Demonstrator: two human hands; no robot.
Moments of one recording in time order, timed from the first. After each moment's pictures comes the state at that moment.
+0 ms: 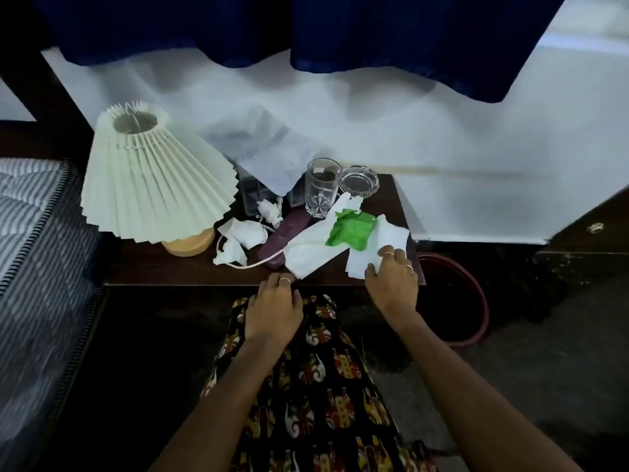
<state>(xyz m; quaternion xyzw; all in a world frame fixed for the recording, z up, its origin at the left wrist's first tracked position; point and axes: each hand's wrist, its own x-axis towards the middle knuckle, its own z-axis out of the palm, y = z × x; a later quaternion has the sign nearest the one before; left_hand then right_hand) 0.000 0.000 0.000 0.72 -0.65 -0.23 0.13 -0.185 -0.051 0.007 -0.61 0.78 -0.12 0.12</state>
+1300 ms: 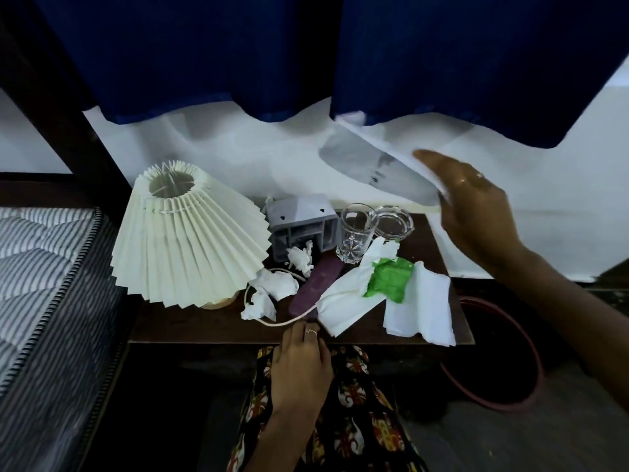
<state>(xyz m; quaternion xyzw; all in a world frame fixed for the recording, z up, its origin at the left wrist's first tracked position) 0.012 -0.021 -0.014 0.73 -0.63 -0.18 0.18 -0.187 -0.152 0.159 -0.79 0.52 -0.29 -0.11</state>
